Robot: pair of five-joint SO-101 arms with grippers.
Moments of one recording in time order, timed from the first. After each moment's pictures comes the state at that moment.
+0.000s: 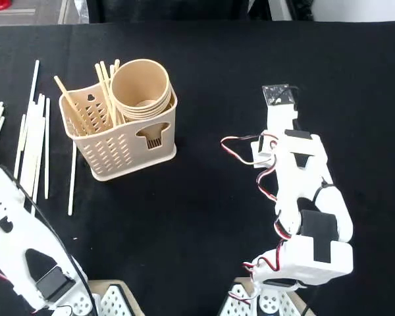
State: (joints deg) left arm -49.3 70.4 -75.5 78.1 6.7; right arm 8.4 3.1 36.7 41.5 13.1
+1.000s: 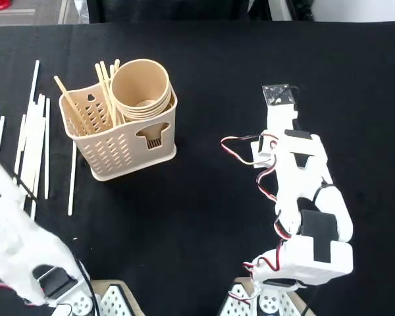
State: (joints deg) left arm -43.3 24.0 -66.9 100.9 6.9; right arm 8.4 3.1 36.7 41.5 13.1
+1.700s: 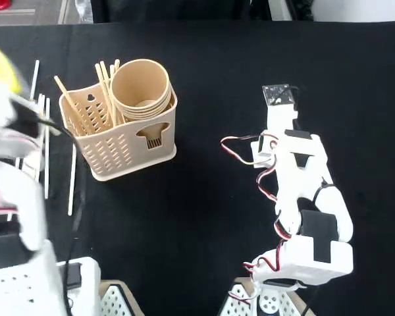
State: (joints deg) left arm -17.3 -64.0 30.2 27.6 12.8; right arm 8.4 3.1 36.7 41.5 13.1
